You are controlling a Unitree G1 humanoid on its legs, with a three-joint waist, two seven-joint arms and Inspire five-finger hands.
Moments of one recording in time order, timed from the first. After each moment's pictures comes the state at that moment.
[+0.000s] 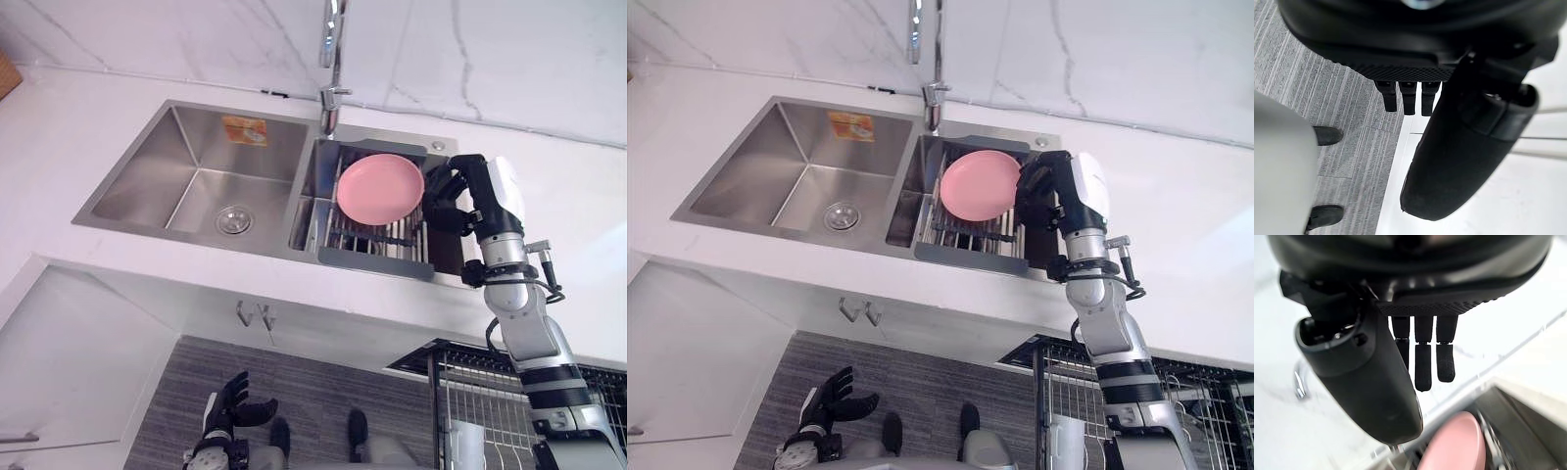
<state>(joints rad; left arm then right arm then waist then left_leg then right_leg) 0.19 0.10 0.00 0.78 -0.10 -0.13 0.08 -0.24 -0.51 -0.03 0.03 -0.34 -0.14 -0.20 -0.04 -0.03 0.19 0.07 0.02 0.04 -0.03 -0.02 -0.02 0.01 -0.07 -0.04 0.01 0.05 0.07</state>
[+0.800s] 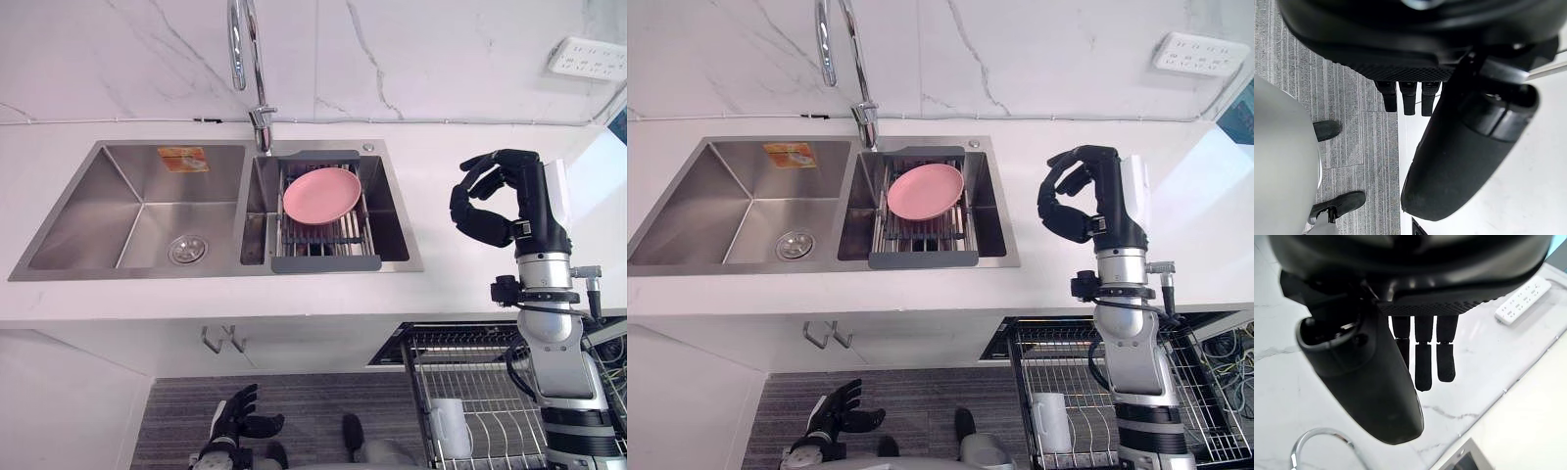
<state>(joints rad) 0.16 0.11 -0.05 0.87 -0.08 -0.12 0.06 -0.09 -0.47 -0.14 -0.17 -0.27 -0.17 -0.15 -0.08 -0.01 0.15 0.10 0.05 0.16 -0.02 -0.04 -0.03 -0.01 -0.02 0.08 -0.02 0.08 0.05</state>
